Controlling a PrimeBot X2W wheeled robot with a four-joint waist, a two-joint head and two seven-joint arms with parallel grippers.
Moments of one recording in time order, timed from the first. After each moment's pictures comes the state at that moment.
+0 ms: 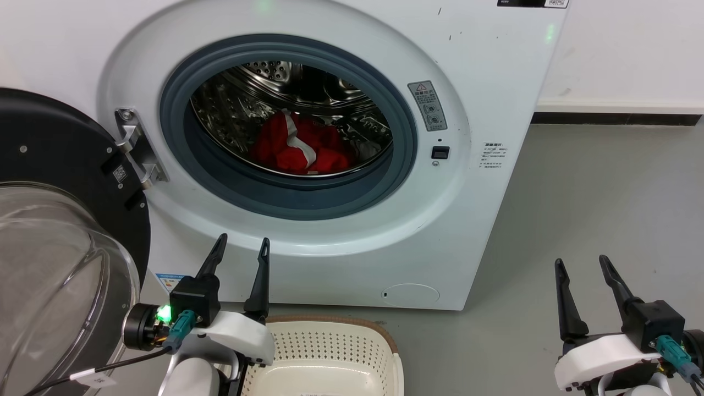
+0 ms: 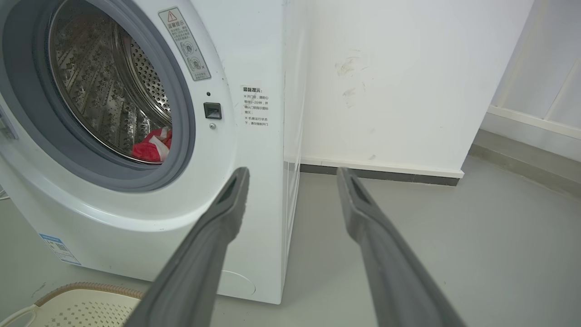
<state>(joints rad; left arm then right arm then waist) -0.19 0.05 -0.06 0.33 -0.05 -0.09 -0.26 -0.05 -0.05 -0.08 0.24 -0.01 0.13 -0.26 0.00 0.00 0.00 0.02</state>
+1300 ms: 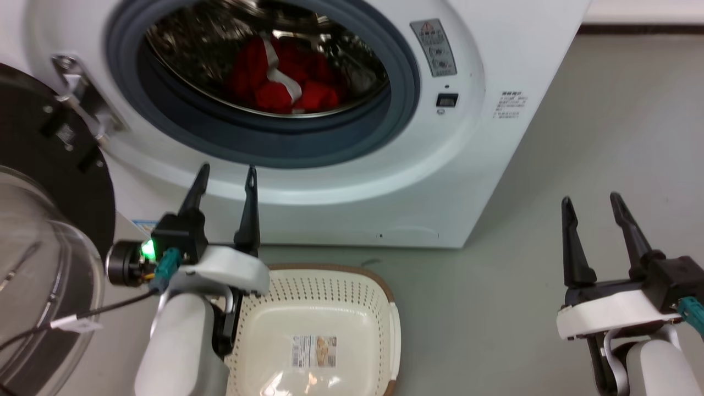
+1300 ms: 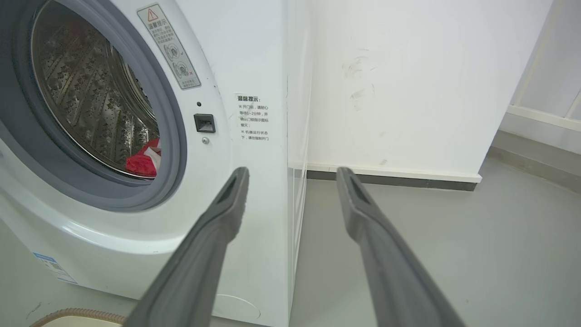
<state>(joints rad) -0.36 0.05 -0.04 0.34 -0.05 -0.05 -0.26 -0.14 -0.05 -0.06 0.13 0.02 0.13 -0.26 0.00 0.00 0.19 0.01</state>
